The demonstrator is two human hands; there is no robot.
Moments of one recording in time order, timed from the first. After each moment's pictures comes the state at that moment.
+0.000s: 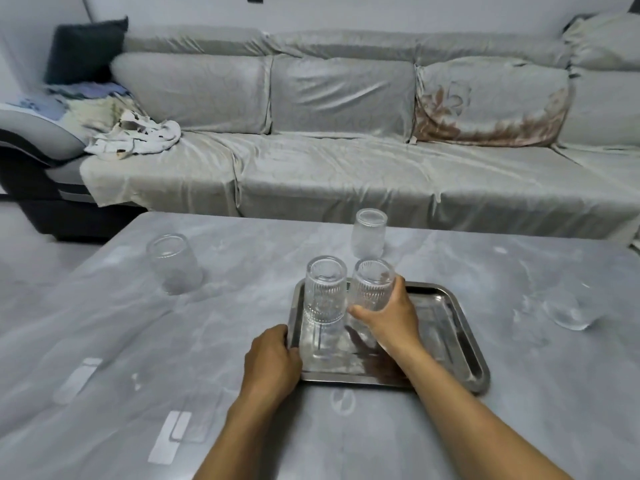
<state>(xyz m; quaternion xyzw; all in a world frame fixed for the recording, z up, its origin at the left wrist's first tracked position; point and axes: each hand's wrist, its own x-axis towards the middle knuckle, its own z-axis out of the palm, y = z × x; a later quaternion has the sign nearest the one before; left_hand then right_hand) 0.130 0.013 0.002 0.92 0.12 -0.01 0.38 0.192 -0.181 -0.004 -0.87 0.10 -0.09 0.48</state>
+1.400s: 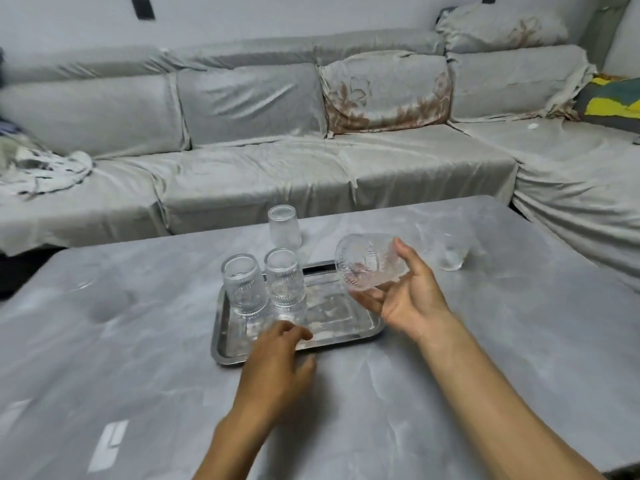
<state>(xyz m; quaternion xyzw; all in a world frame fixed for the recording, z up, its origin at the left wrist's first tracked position) 0.054 -0.092 0.039 0.94 -0.17 0.01 0.31 0.084 -0.318 0.081 -0.35 0.17 0.05 0.92</state>
